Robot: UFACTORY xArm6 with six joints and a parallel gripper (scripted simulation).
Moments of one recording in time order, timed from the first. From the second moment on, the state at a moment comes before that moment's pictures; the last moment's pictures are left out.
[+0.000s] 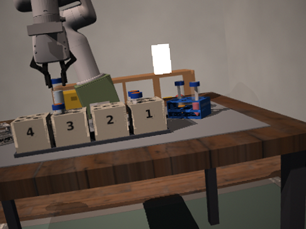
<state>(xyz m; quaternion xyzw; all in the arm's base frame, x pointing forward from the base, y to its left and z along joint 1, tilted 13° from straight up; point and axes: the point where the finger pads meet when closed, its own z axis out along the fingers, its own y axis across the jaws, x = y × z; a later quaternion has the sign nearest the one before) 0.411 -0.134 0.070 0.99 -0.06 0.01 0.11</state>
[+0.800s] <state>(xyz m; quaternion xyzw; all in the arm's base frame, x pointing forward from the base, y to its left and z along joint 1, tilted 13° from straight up) 0.411 -0.138 0.050 0.99 -0.06 0.01 0.11</state>
